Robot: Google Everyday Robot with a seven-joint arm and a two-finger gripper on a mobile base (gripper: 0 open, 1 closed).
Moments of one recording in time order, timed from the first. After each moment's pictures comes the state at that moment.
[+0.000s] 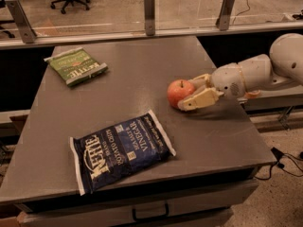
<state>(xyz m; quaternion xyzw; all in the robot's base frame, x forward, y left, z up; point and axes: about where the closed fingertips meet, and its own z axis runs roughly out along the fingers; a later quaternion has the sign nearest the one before) 0.569 -0.116 0.842 -0.51 0.69 0.37 0.36</state>
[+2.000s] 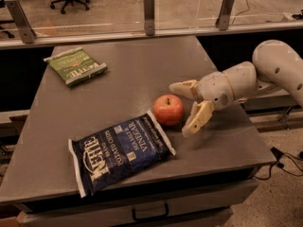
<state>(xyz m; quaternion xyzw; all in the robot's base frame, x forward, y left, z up) 0.521 -0.071 0.841 -0.58 0.61 0.42 0.34</state>
